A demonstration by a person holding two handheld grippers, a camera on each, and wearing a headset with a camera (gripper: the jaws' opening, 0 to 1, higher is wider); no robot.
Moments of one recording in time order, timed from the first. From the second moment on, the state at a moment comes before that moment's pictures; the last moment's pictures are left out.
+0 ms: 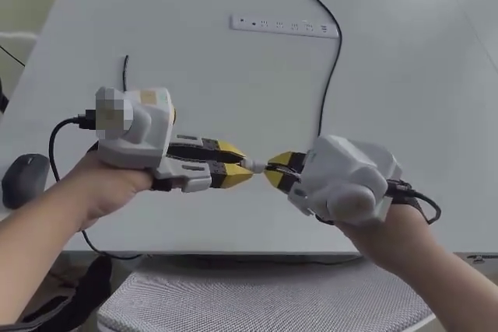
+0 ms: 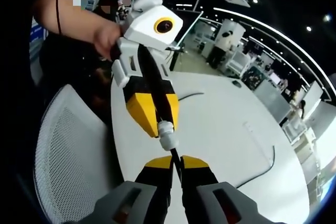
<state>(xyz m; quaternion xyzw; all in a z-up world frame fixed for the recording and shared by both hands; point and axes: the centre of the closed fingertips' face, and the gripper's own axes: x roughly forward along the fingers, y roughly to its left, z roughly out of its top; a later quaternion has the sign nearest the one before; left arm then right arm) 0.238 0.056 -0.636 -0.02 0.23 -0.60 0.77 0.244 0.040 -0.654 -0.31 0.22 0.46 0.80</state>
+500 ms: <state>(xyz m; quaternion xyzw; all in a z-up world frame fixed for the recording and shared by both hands) 0.241 0.055 -0.637 -0.02 0.23 -0.59 0.77 0.254 0.016 -0.670 -0.25 0.26 0.42 0.83</state>
